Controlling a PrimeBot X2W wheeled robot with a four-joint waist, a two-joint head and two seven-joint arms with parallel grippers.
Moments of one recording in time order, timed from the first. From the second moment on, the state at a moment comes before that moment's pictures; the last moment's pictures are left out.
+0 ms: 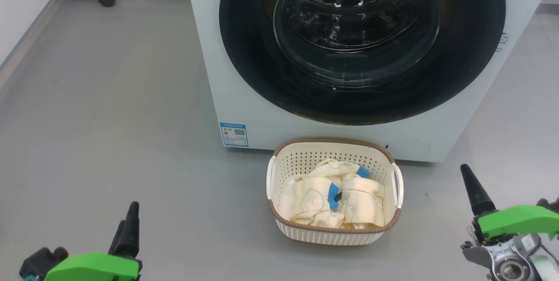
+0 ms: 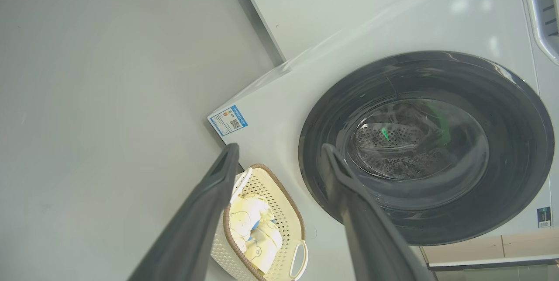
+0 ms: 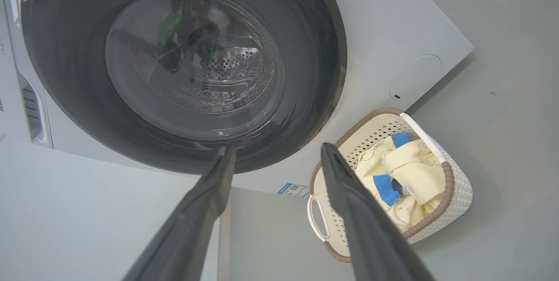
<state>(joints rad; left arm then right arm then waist) -0.06 0.10 -0.04 0.33 -1.13 -0.12 -0.03 -0.07 -0.15 0.04 0.35 1.25 0.12 -0.03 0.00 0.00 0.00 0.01</state>
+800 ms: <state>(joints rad) -0.11 0.13 -0.09 0.36 -0.86 -0.12 -0.10 -0.13 -0.22 0.11 0.37 1.04 0.12 -0.09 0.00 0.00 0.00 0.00</state>
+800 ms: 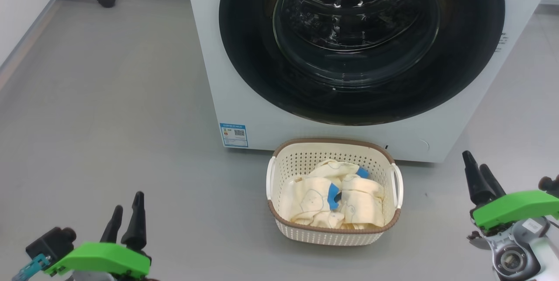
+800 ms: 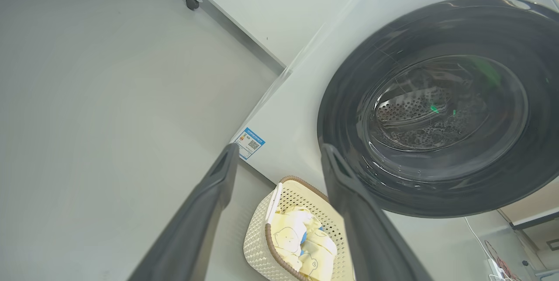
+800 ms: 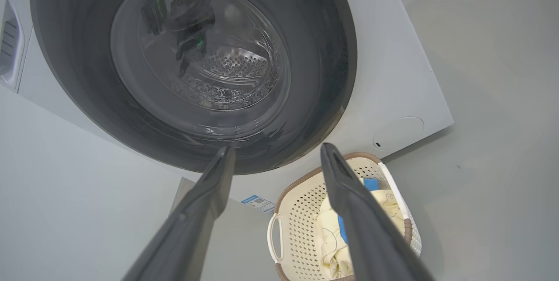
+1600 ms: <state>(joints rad) -0.13 0.16 -0.11 0.37 -0.57 -0.12 -0.17 -0.17 -0.29 0.20 0.38 0.85 0.12 -0.15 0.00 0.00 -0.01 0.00</state>
